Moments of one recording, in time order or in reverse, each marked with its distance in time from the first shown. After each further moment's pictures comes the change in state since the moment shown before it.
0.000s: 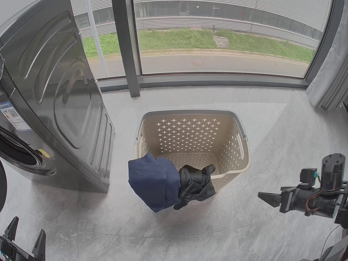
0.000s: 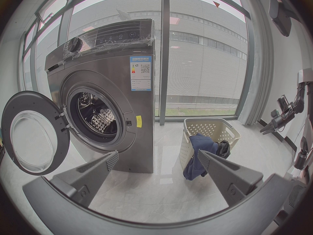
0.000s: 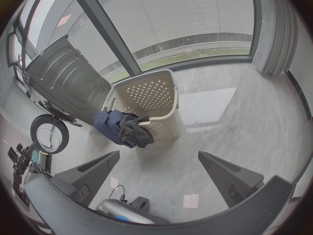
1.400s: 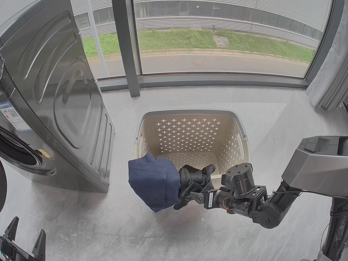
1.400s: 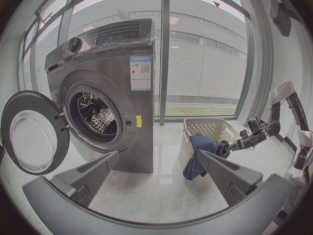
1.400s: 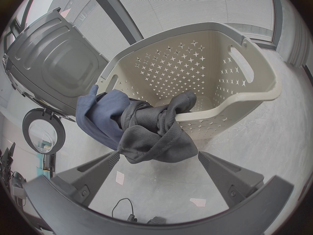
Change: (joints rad) left arm -0.001 0.000 0.000 0.000 0.000 -0.001; right arm 0.245 0.804 -0.452 -0.300 -0.107 0.125
